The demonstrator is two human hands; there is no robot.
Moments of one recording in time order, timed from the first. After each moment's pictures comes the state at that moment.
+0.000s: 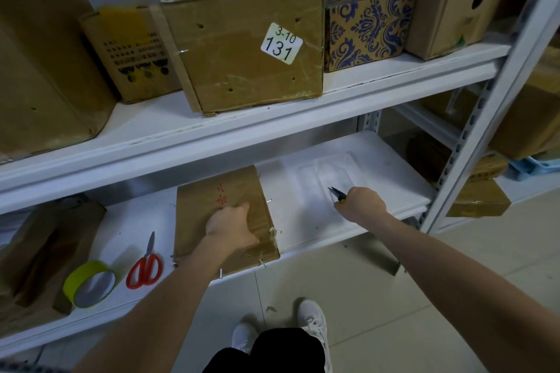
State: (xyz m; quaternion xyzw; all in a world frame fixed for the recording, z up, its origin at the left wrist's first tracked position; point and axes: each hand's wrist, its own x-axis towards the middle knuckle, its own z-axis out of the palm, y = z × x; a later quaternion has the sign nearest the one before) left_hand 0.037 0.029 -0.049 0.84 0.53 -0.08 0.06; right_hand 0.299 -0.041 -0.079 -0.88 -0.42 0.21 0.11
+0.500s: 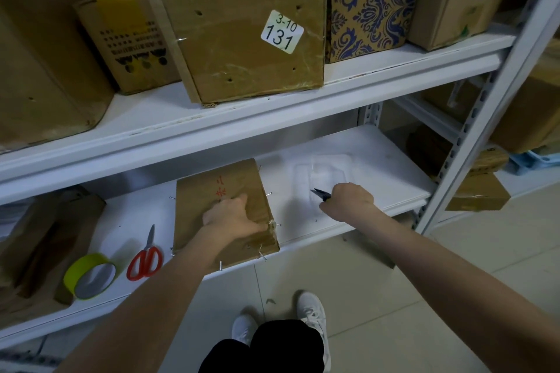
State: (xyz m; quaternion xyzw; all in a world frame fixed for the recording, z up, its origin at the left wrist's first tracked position) left_hand 0.037 0.032 -0.047 0.82 0.56 -0.08 0.10; right_hand 0.271 -0.041 -0.068 -0.84 -0.50 0.18 0.04
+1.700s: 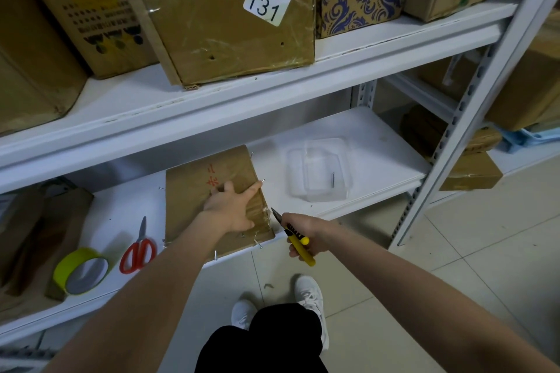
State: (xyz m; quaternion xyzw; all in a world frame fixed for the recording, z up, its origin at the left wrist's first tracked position) left_hand 0.046 0.032 -0.054 0.85 0.49 -0.21 0.05; right_hand 0.201 -0.052 -0.116 -0.65 -0.23 0.69 0.21
